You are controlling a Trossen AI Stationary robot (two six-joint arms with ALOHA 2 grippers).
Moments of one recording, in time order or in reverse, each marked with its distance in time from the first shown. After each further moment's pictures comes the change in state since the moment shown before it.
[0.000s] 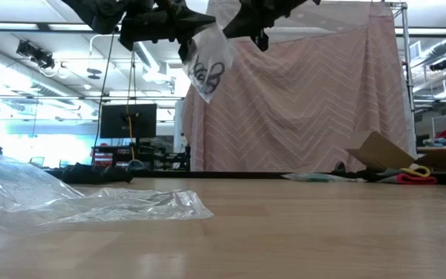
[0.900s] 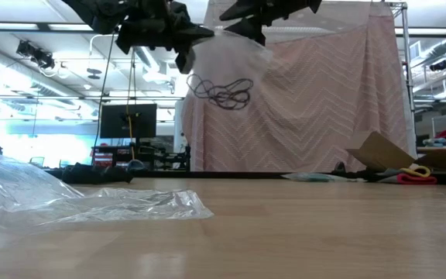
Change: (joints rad) left arm -0.010 0.003 0.000 -0.172 -0.006 0.143; right arm -0.064 -0.009 -0.030 0.129 -0.178 0.086
